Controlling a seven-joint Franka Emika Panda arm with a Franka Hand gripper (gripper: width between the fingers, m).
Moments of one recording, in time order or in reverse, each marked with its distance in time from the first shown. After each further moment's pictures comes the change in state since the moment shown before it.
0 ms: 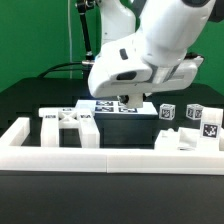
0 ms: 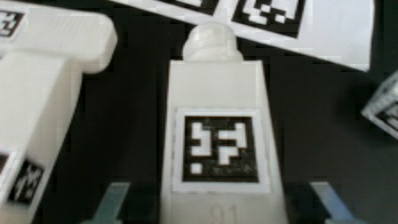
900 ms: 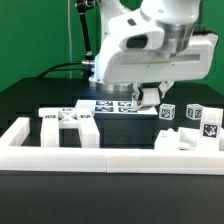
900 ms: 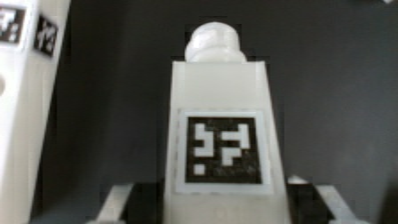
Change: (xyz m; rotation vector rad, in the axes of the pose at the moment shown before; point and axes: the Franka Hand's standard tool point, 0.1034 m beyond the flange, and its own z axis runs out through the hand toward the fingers) arm 0.019 -0.004 -0.051 -0.016 0.374 0.030
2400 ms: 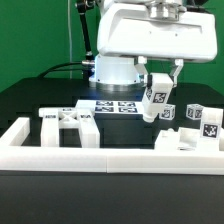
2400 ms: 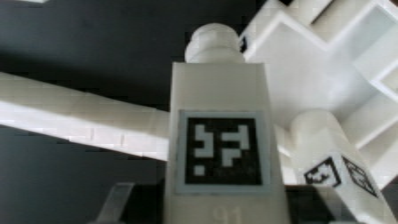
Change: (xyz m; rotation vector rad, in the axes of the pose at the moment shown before) arm 0.043 0.006 -0.050 -0.098 0.667 0.024
